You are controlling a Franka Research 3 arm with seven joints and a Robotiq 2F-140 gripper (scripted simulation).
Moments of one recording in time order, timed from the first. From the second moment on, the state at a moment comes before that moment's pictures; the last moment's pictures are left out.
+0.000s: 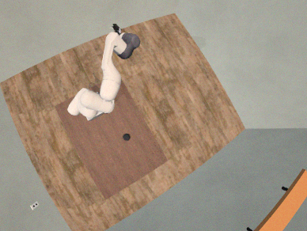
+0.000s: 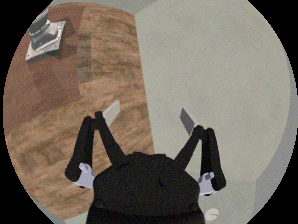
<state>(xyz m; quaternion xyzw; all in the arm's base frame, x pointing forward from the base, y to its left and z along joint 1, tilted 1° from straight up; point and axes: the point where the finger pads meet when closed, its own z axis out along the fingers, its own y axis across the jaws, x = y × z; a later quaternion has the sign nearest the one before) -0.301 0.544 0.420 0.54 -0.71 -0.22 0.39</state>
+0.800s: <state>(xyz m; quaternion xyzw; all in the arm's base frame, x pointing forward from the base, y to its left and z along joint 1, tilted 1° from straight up) -0.291 0.547 0.415 0.53 -0.72 -0.22 0.38</state>
